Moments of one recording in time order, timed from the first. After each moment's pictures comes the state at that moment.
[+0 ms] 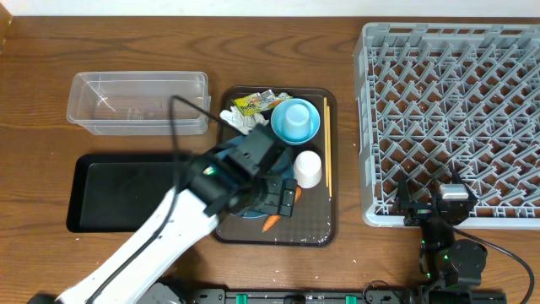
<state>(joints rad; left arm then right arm) -0.73 1.36 1.22 -1.15 0.09 -0.50 -0.05 0.01 0.01 -0.07 -0.07 -0.04</state>
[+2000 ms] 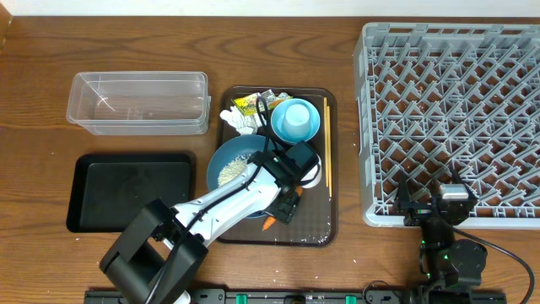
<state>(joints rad) -0.79 1.73 1.07 -0.90 -0.07 -0.32 -0.05 0.01 0.01 -0.07 -0.07 -0.04</state>
